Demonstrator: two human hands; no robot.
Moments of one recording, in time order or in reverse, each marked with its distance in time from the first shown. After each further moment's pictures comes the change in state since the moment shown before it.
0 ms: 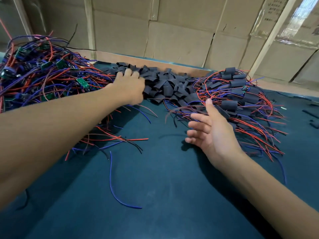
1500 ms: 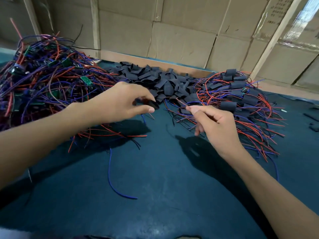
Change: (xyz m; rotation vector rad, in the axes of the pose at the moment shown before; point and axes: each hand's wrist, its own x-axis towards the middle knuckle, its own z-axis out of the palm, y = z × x) left_hand -0.101 -0.003 -0.031 -0.654 0.254 0.405; right_hand 0.020 -0.006 -0.027 -0.589 -0.209 -0.756
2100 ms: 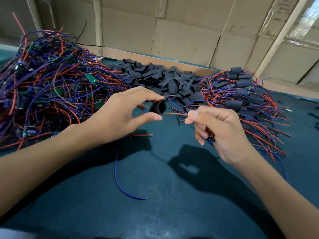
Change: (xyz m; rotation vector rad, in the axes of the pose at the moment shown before) left_hand -0.041 0.027 0.013 -0.214 0.247 0.077; right_hand -0.010 -0.026 0.011 0.401 -0.244 0.085
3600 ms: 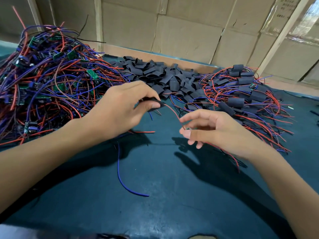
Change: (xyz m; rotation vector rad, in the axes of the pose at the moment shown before) left_hand -0.003 0.009 -0.006 0.150 0.099 0.027; right_hand -0.005 -0.015 -0.007 -0.309 -0.230 0.343
